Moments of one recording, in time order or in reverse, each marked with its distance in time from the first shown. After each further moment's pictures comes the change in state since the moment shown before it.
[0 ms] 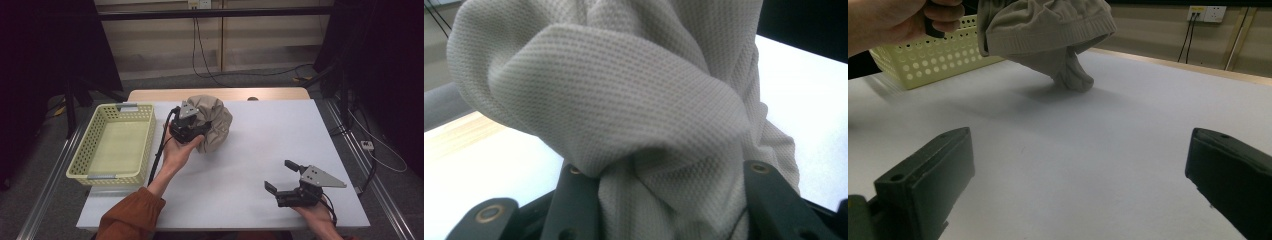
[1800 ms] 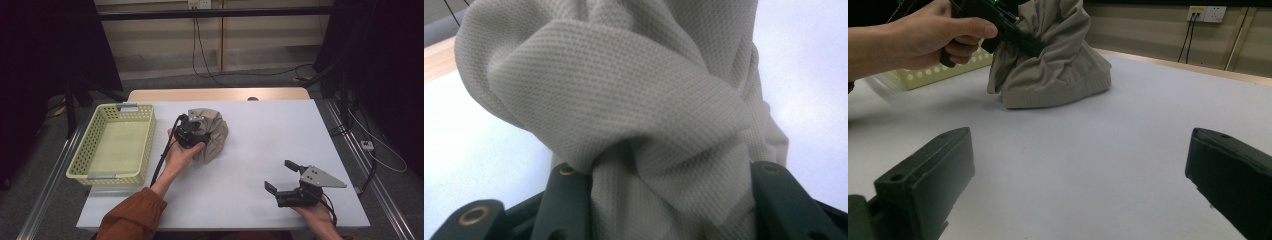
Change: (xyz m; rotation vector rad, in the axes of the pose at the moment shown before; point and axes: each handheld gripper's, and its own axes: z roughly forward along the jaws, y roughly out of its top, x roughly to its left) left arm 0.009 -0.033 0.039 0.223 0.021 0.005; right arm 0.000 0.000 0.000 -0.001 0.001 0.001
